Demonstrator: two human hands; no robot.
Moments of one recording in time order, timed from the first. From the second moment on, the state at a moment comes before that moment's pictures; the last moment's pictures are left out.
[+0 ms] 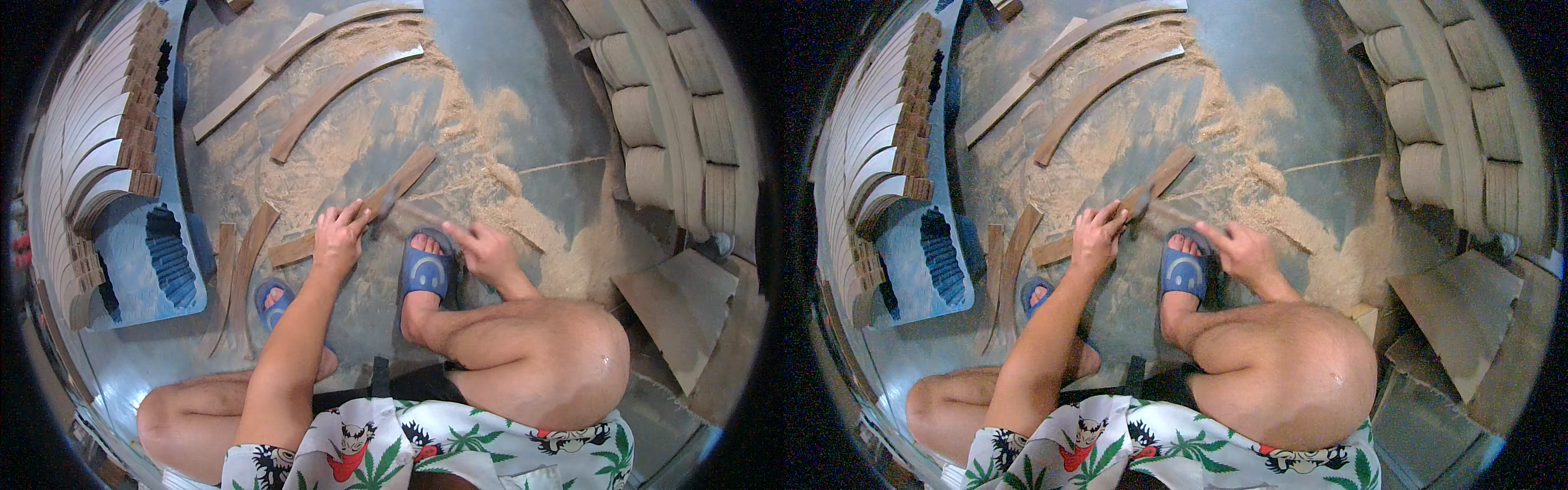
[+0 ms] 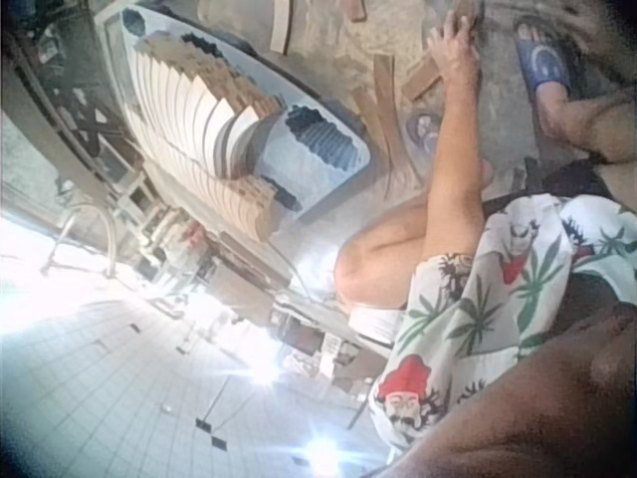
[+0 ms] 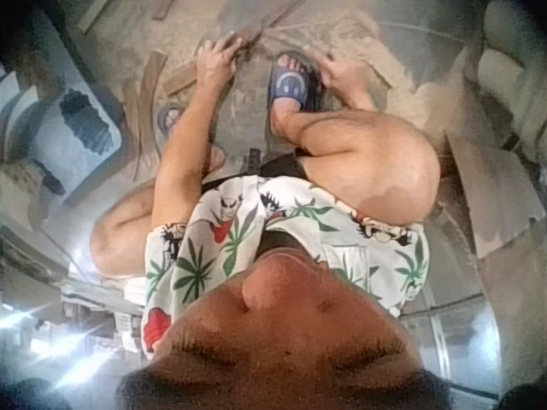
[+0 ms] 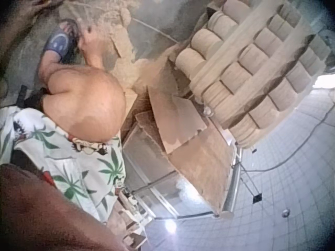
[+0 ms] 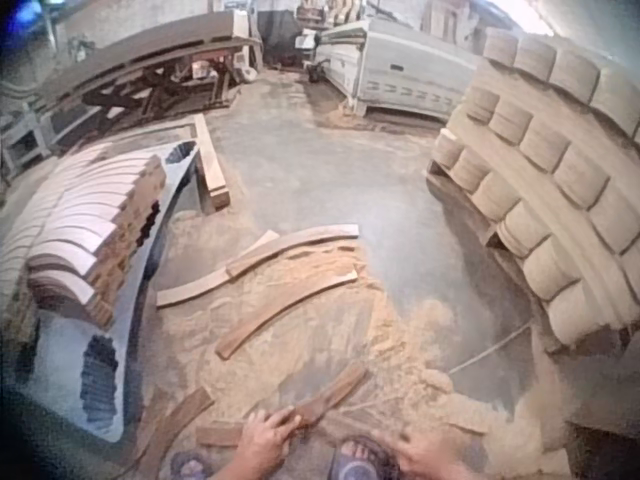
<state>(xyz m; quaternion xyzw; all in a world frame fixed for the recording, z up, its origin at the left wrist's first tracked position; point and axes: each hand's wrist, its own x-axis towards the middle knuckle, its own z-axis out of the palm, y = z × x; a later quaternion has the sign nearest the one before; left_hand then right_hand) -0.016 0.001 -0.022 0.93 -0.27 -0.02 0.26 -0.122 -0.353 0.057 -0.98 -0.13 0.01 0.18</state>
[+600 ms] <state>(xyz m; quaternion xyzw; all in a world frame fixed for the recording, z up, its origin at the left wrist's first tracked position) -0.016 0.005 -0.016 0.93 -0.28 -0.01 0.24 -0.103 -0.390 0.030 -0.99 -0.03 -0.02 0.16</state>
